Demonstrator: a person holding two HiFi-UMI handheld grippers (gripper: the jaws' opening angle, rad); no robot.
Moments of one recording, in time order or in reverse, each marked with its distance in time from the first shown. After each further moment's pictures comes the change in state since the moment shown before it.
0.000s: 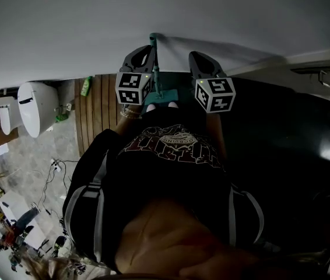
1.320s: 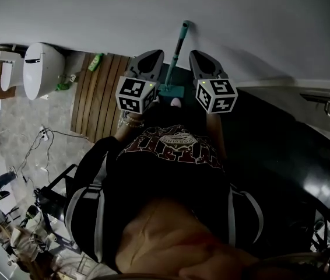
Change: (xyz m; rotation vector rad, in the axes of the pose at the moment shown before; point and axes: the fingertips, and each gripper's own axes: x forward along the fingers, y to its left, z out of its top) left arm -0.117 0.000 -0.003 -0.088 -0.066 0.099; right arm 0.004 0.103 -0.003 -0.066 -0.001 0.232
